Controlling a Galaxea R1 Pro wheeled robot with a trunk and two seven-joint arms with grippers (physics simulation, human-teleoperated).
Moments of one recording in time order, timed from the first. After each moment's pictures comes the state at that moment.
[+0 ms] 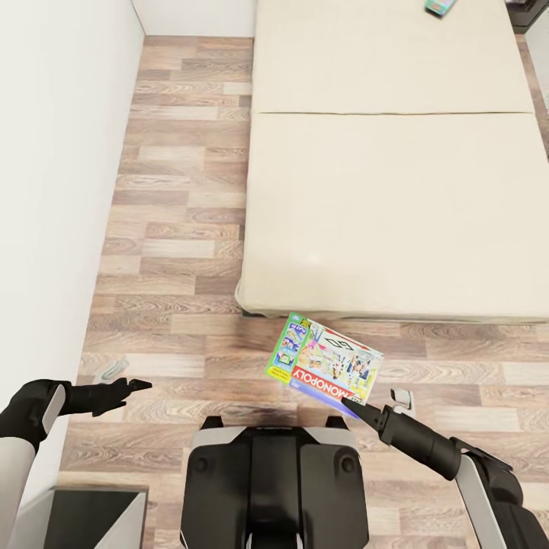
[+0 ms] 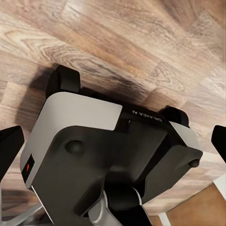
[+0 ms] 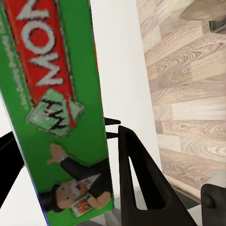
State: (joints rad) left arm -0.81 0.36 0.39 -0.56 -0.03 0.88 -0.72; right arm -0.21 -0.07 -0.25 -1.48 -0.45 0.74 1.12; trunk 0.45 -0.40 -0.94
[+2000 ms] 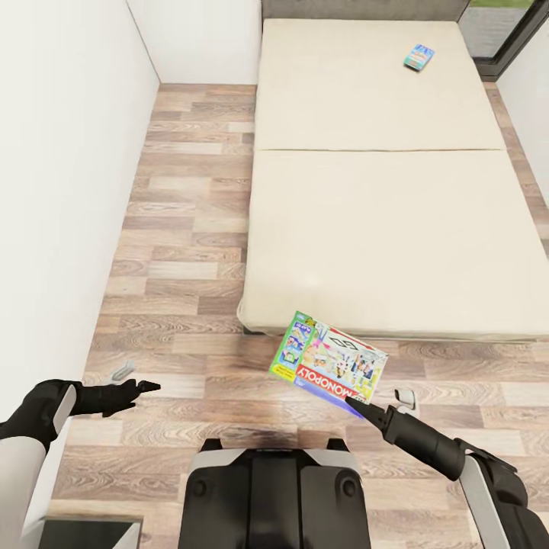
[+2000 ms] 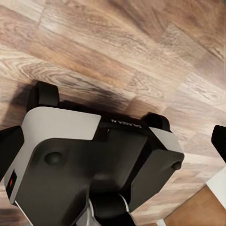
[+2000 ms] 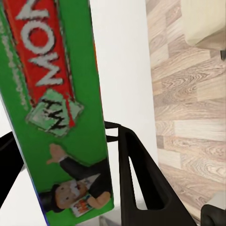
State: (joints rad) left arm -0.81 0.33 0.37 -0.55 -0.03 0.88 -0.72; right arm -0.21 -0.08 -0.27 -1.47 -0.46 0.74 1.11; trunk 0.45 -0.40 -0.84
